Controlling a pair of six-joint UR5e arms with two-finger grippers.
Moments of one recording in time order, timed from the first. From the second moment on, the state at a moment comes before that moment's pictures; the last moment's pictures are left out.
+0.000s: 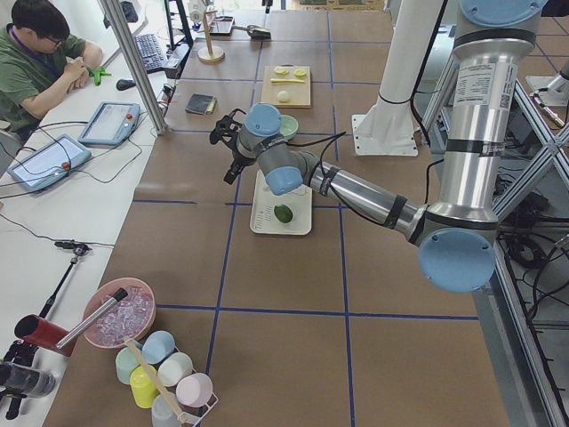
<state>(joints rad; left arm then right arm) -1.14 -1.63 -1.90 -2.24 -2.23 -0.63 1.43 -1.55 1.72 -1.30 2.34 0.12</state>
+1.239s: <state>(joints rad) -0.63 -1.75 -1.86 -1.94 -1.71 -1.39 1.43 -1.55 1.71 -1.28 2.34 0.12</state>
